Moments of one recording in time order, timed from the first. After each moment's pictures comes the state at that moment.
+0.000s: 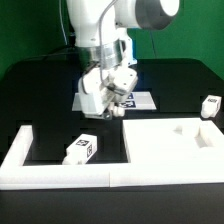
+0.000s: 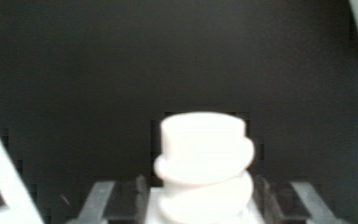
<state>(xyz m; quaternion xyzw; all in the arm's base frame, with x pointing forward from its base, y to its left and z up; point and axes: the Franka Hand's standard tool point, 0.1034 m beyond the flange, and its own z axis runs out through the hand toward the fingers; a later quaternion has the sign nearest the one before) 0.440 -0.017 0.022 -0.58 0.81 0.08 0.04</state>
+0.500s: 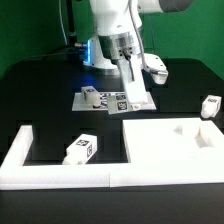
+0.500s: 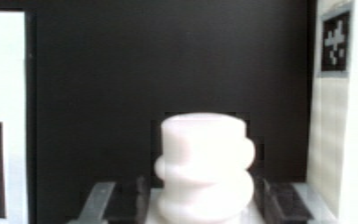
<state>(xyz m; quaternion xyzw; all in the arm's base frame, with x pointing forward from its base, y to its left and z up) 0.452 0.011 0.041 -0.72 0.68 0.08 0.07</state>
